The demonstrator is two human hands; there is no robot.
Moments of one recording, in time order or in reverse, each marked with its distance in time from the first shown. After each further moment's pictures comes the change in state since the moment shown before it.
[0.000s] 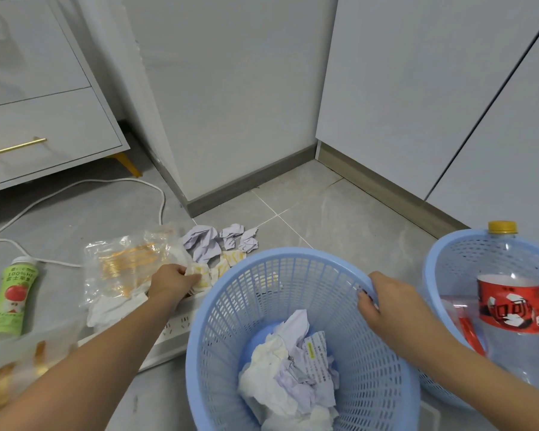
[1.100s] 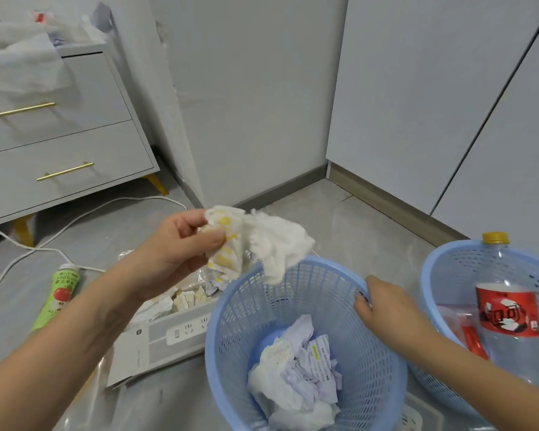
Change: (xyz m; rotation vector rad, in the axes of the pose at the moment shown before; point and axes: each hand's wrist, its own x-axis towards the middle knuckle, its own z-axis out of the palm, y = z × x) left_hand -0.184 0.111 -0.151 -0.781 -0.766 0.685; right_hand -0.003 -0.005 -0.001 -0.006 -0.018 -0.042
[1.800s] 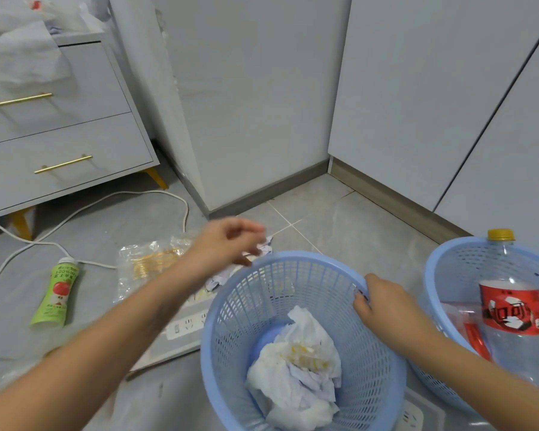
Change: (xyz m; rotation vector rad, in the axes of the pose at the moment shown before) left_hand 0.039 -0.044 0.018 0.408 0.281 -0.195; right_hand 0.000 -0.005 0.004 -0.028 -0.007 0.012
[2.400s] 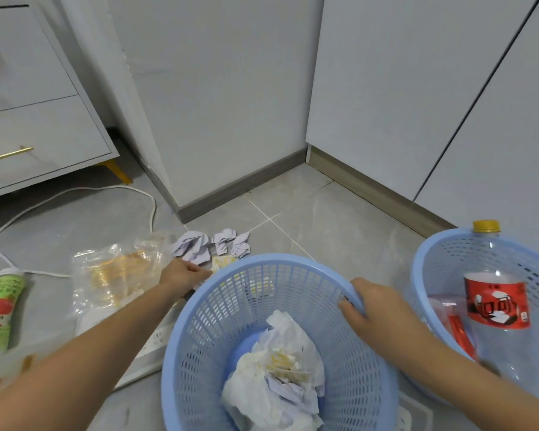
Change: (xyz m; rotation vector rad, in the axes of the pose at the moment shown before) left_hand 0.105 -0.172 -0.020 0.350 0.190 -0.468; right_hand -0.001 0.008 0.000 0.087 -0.003 -0.019
